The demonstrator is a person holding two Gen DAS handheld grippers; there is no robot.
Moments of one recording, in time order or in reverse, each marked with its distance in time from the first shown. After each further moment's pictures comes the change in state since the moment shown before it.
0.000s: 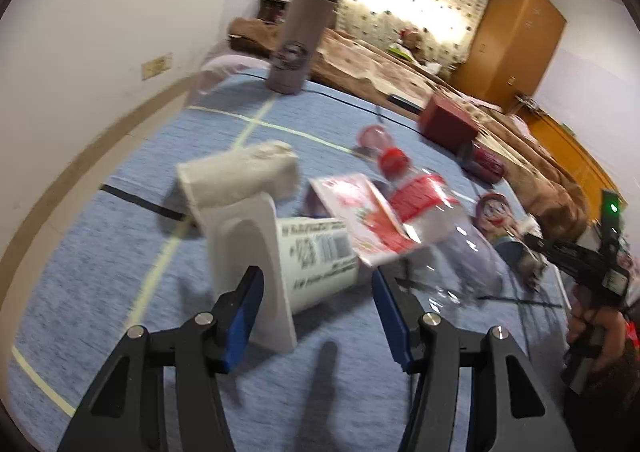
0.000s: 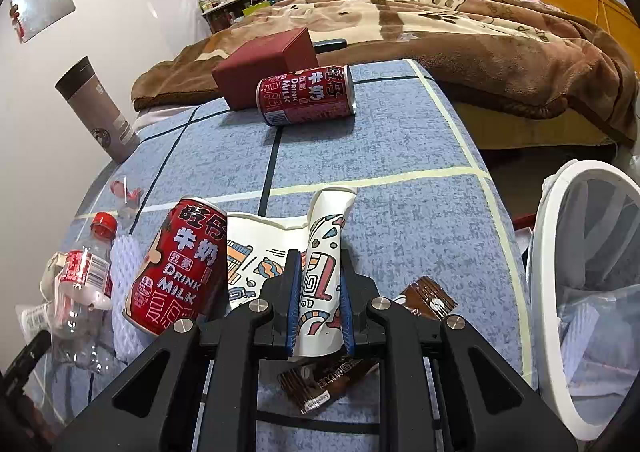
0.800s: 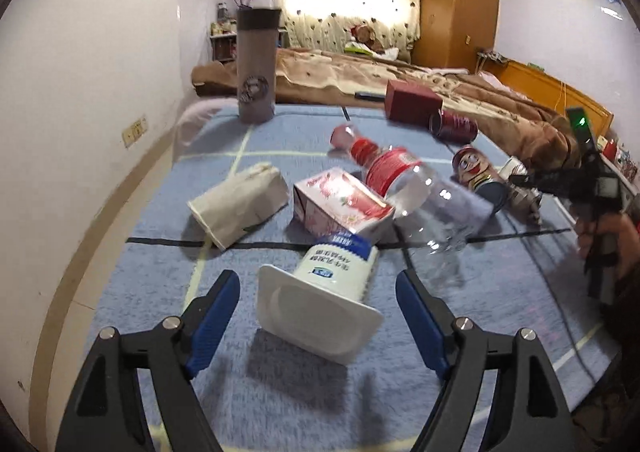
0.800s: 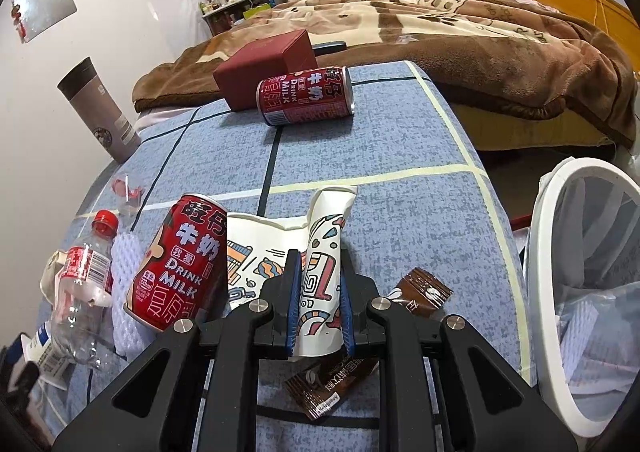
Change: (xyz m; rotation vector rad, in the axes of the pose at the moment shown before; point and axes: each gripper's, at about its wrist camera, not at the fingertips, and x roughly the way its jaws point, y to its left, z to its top) left arm -0.025 -0.006 -0.011 0.287 -0.054 0.045; right arm -0.004 -0.001 -0.004 0.004 -0.011 -0.001
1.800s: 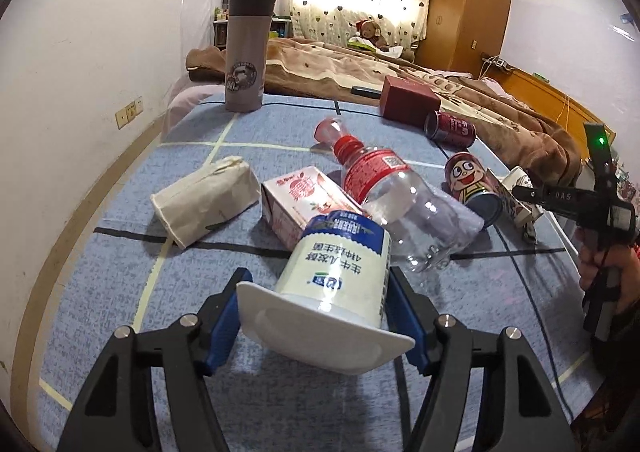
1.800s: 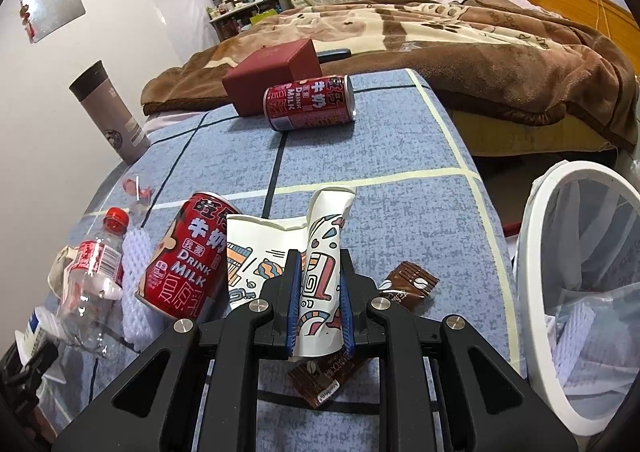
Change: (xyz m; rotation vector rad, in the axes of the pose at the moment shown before) left arm 0.008 -0.022 0.008 -0.072 0.009 -0.023; right arm -0.012 -0.002 -0.003 -0.017 -0.027 0.020
